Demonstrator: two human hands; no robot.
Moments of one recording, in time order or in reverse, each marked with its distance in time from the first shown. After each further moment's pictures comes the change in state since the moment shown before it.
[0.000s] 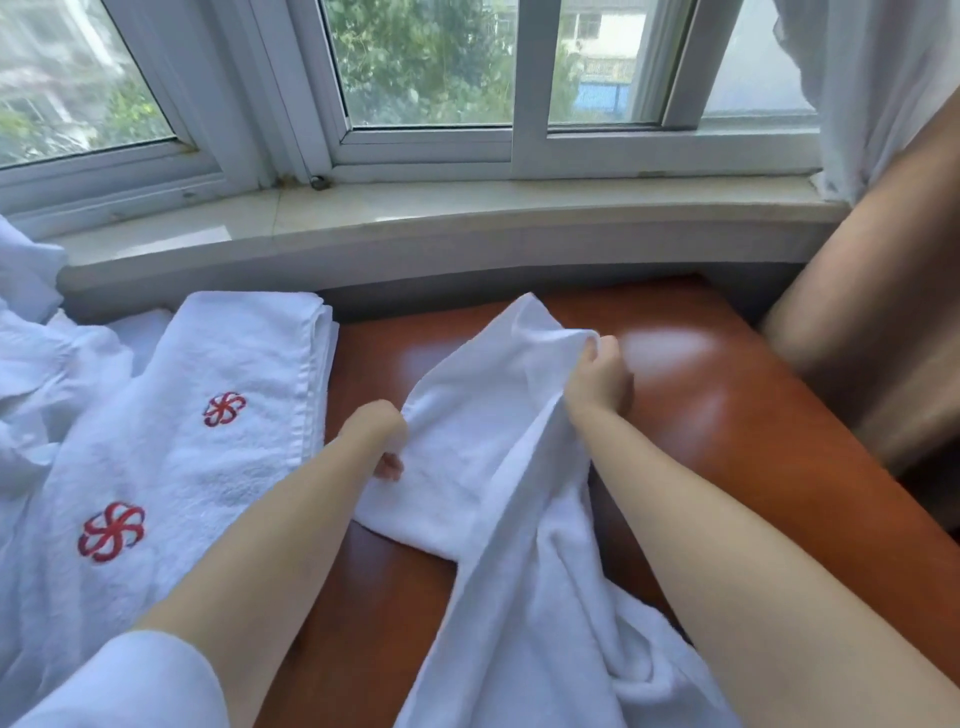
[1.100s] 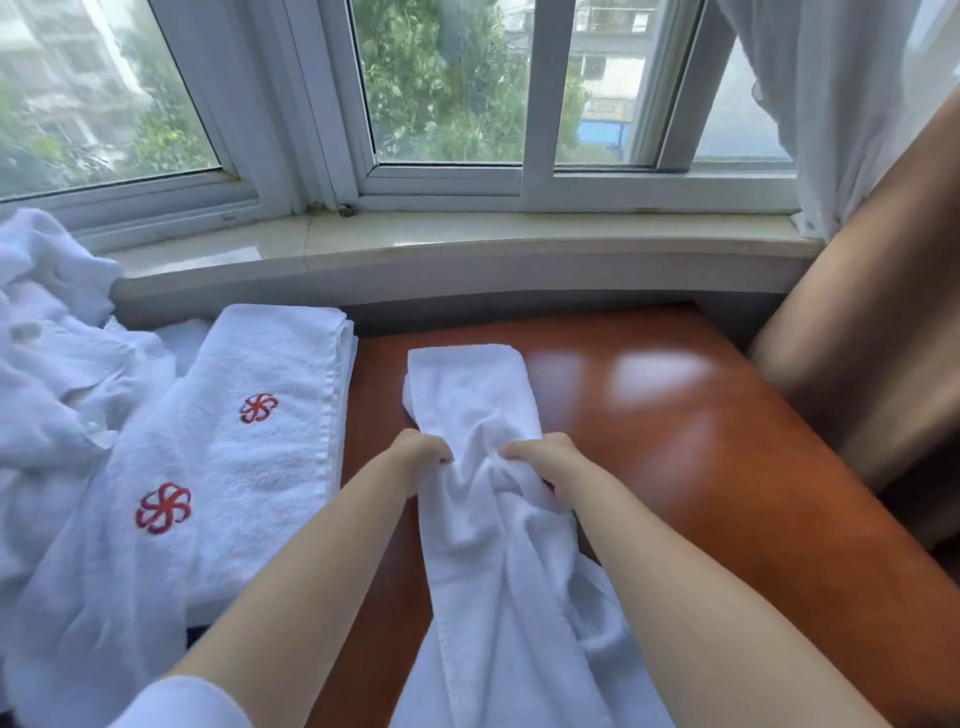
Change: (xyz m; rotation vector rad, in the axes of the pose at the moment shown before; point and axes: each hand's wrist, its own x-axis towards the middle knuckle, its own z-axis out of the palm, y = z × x) left_hand -0.039 -0.015 0.031 -0.679 -0.103 0.177; right_hand -0.076 0.005 -0.008 0.232 -0.685 0.406
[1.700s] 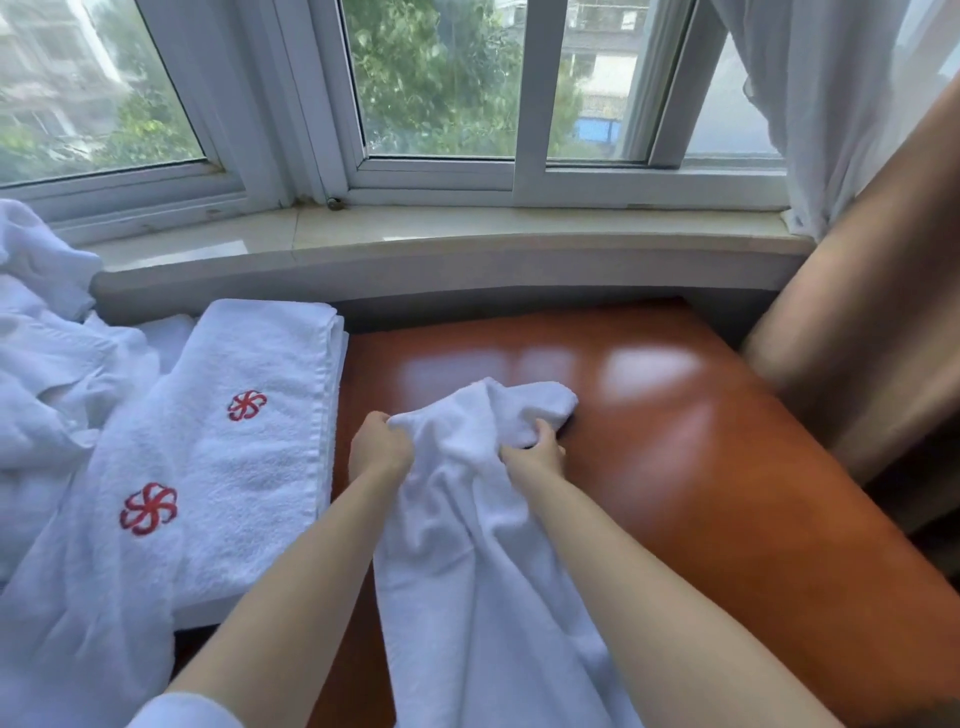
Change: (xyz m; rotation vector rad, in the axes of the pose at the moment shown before) left_hand 0.017 -0.020 -0.013 0.252 0.431 0.241; right_hand 0.003 0.019 0.023 0.018 0.156 -0.107
